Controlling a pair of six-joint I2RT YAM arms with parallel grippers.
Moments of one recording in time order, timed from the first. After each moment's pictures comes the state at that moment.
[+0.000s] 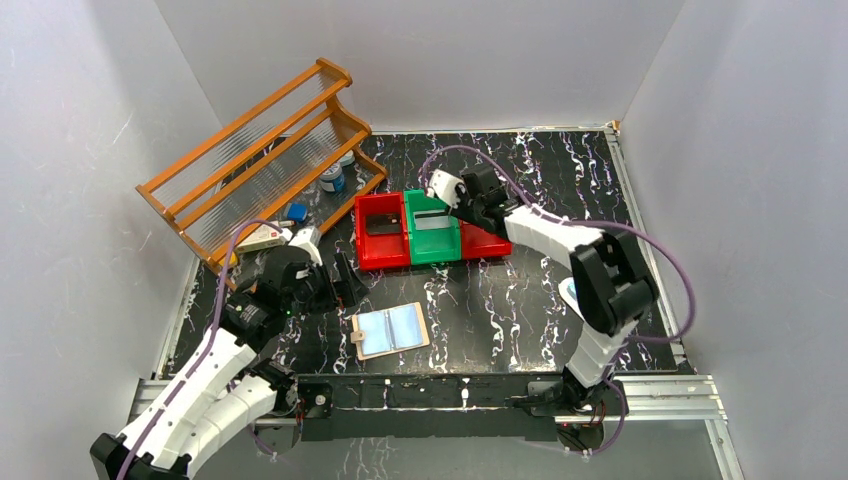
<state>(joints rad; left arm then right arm) -0.51 0.69 0.66 -0.69 0.07 -0.66 0.55 1.81 1.19 -0.16 0.14 -0.81</state>
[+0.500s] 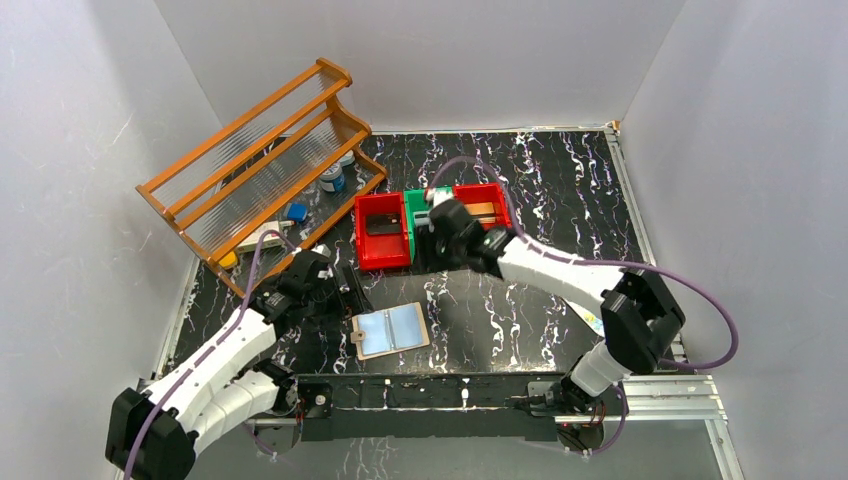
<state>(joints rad) -0.51 0.87 0.56 -0.68 0.10 -0.81 0.82 1.55 1.16 -0.37 0.04 0.45</state>
